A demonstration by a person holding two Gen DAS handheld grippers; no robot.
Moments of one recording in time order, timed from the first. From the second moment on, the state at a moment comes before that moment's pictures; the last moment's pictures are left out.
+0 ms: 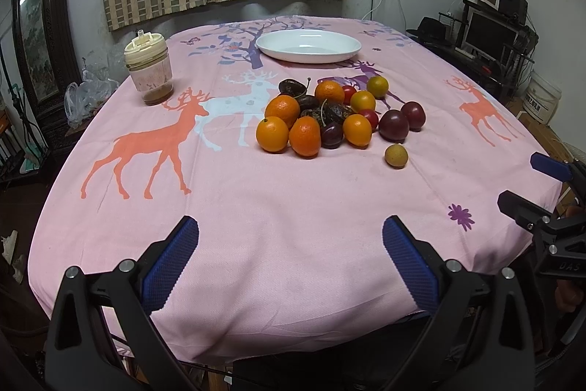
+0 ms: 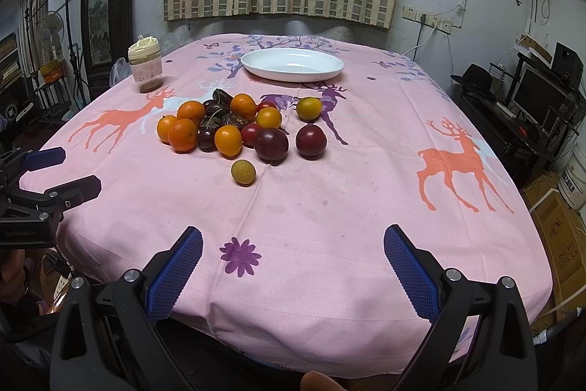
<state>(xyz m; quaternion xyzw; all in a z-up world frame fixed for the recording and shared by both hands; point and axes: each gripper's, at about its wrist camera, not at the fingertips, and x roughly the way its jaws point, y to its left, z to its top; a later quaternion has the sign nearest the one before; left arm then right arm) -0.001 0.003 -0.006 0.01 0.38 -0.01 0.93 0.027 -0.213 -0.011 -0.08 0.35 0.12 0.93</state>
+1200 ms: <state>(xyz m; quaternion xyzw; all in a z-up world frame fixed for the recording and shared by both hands) 0.002 0.002 -0.014 0.02 0.38 -0.01 0.92 0.027 -0.211 -0.015 -0.08 0.35 0.12 0.92</state>
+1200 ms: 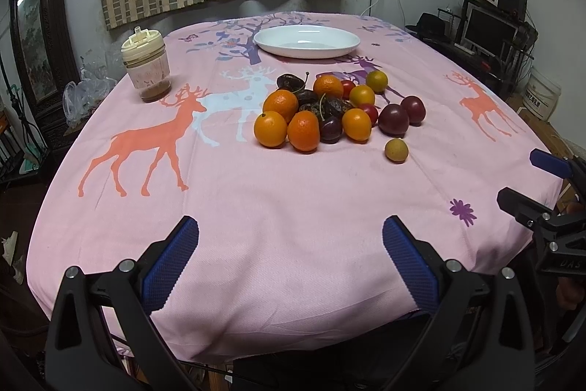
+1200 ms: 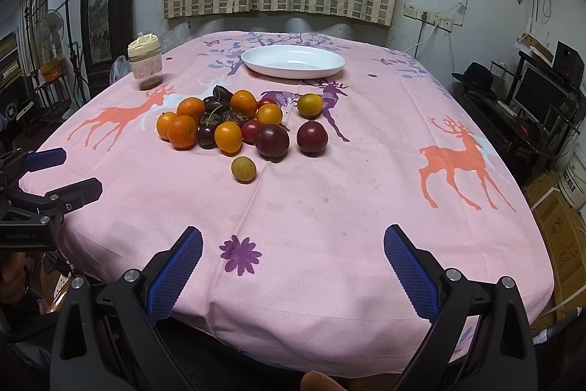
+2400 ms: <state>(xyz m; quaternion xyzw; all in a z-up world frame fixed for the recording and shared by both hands) 0.061 0.057 -0.043 -0.03 0.41 -0.04 0.91 0.141 -0.149 -0.067 -0.06 0.43 0.23 0.87</state>
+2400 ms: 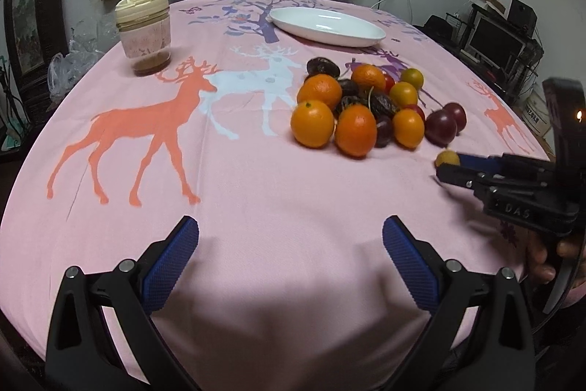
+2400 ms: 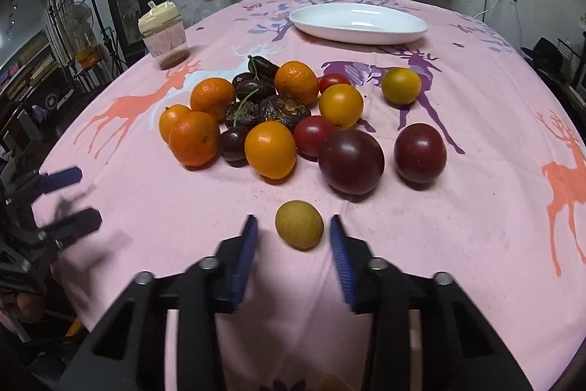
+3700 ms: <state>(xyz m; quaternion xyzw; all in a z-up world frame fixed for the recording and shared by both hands) 0.240 0.050 0.022 0.00 0.38 -0.19 0.90 0.277 -0.193 0.029 0.07 0.32 0.30 0.90</state>
